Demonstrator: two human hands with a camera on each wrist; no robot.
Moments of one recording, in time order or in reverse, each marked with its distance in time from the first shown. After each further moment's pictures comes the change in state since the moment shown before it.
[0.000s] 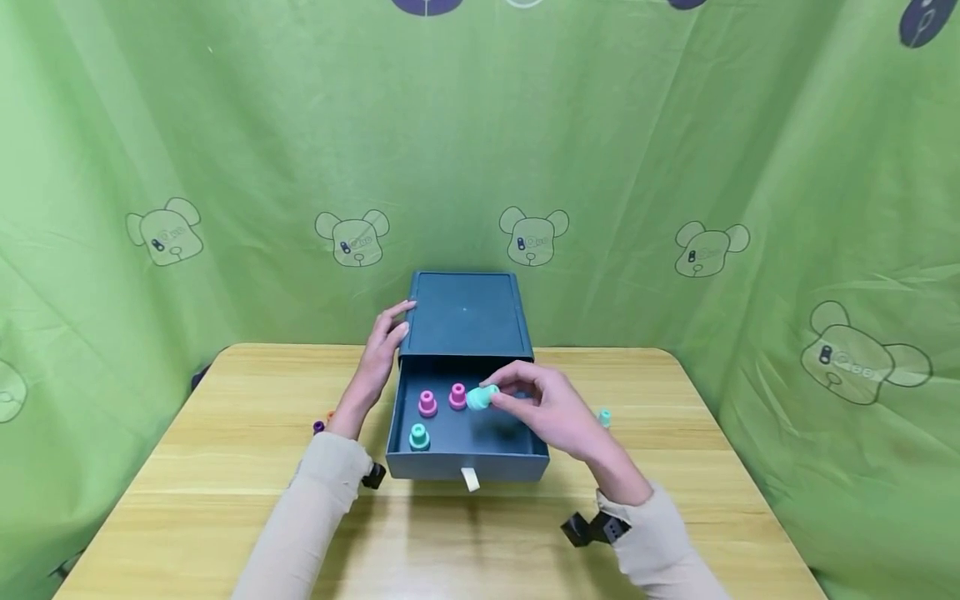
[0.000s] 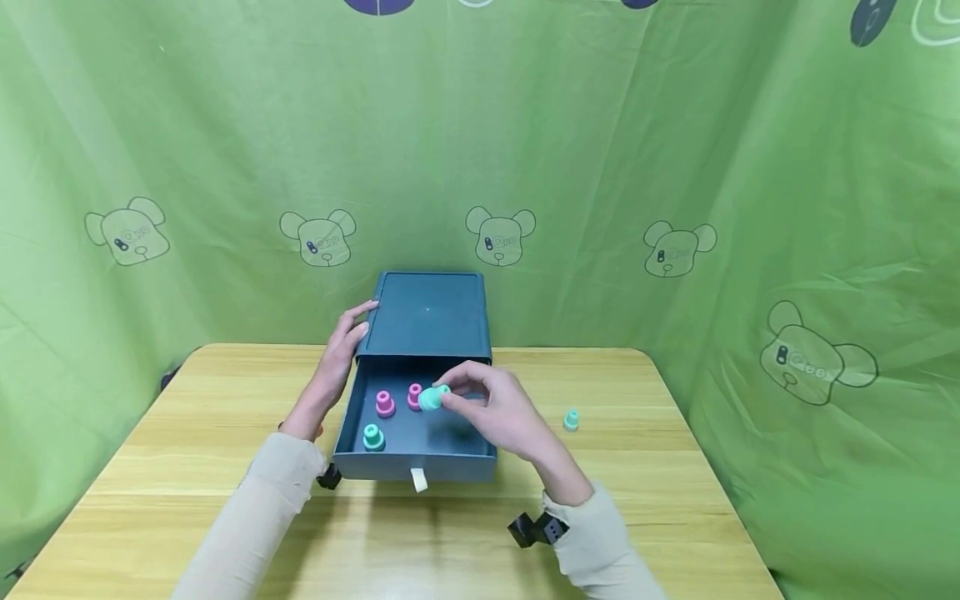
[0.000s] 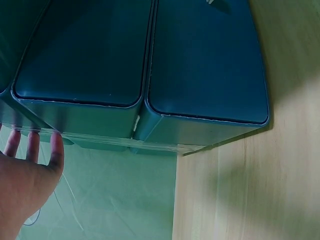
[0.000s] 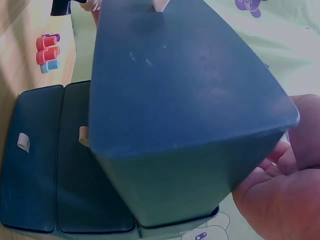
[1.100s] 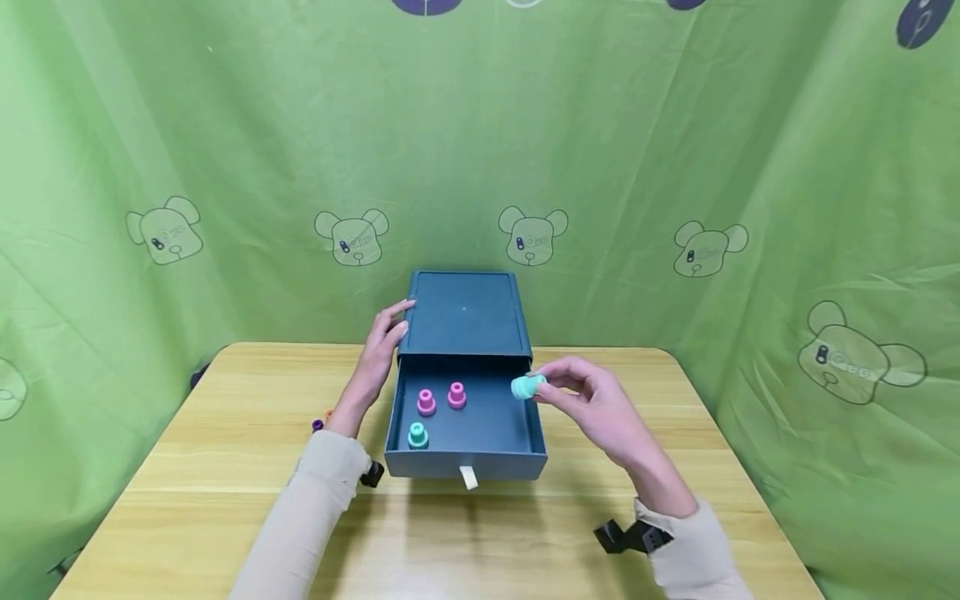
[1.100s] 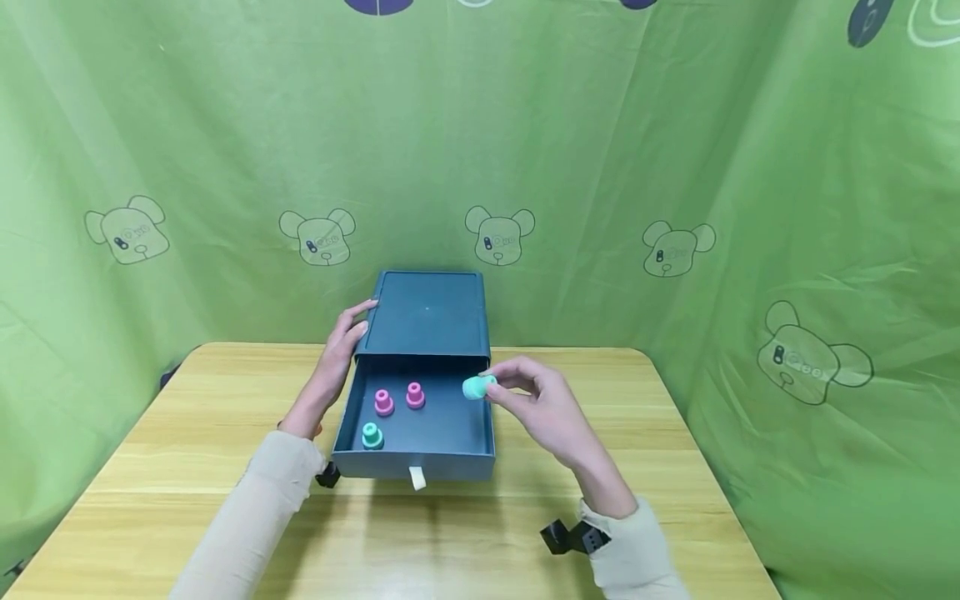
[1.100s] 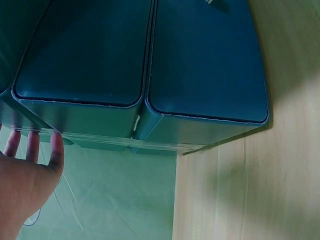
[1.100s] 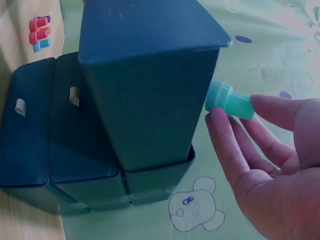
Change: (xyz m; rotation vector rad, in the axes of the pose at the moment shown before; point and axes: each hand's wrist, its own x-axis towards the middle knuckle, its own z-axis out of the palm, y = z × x) left_hand -0.003 0.010 -0.001 -0.002 -0.023 -0.019; right_hand -0.026 0.014 -0.040 0.130 0.111 -0.032
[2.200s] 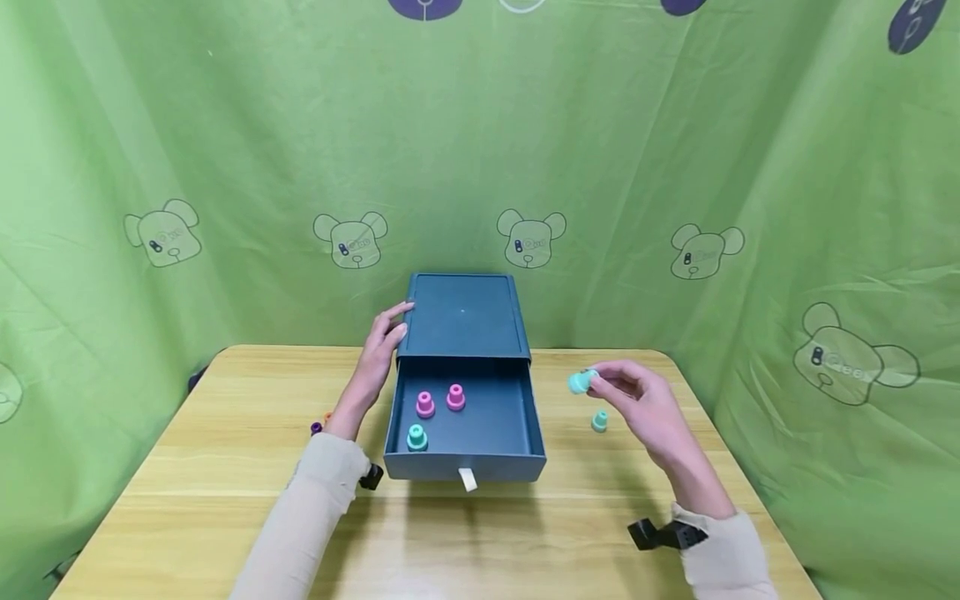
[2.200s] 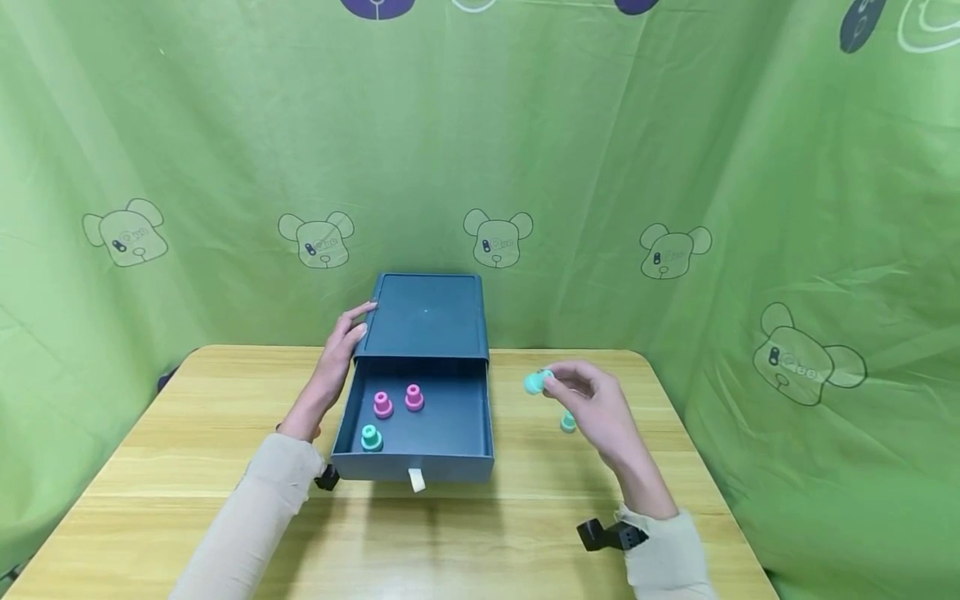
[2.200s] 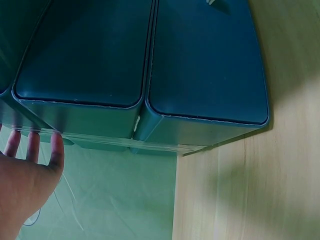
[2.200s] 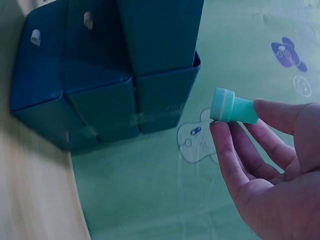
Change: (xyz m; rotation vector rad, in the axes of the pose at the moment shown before) left_hand -0.006 0.016 0.001 -0.012 -0.008 -0.009; right_hand -0.017 0.037 -0.054 -0.108 0.202 0.077
